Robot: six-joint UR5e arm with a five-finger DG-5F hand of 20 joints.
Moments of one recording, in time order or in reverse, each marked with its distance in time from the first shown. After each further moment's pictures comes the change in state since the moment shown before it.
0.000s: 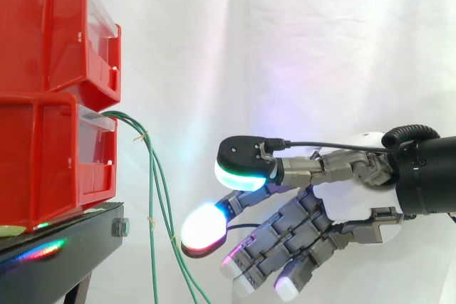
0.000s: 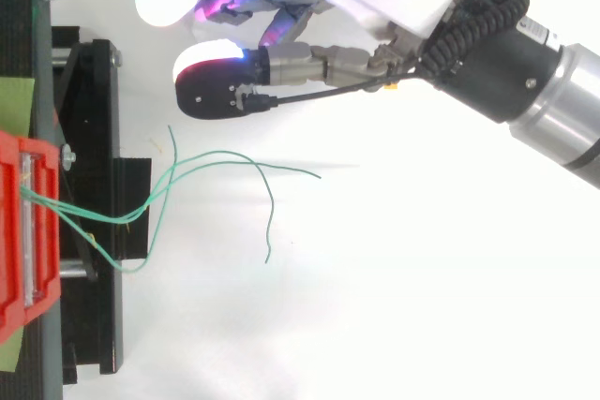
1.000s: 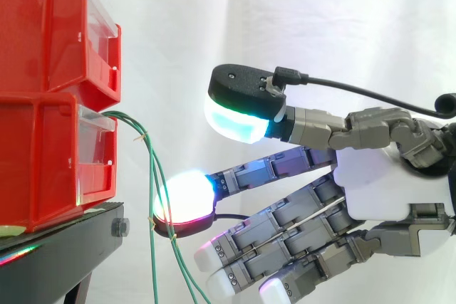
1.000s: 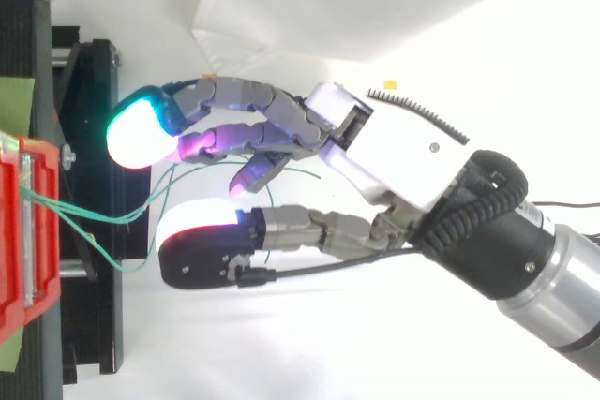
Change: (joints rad) arm 0.184 -0.006 -0.001 0.072 0.244 0.191
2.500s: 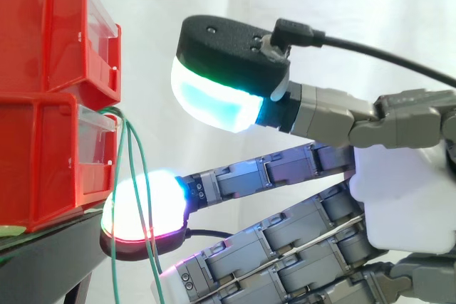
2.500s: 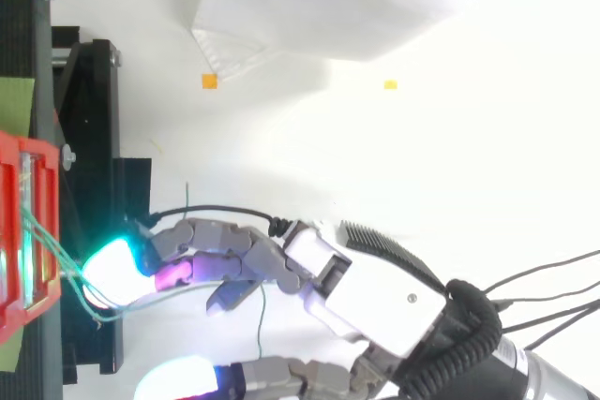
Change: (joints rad) arm 0.123 -0.063 0.074 0.034 0.120 0.011
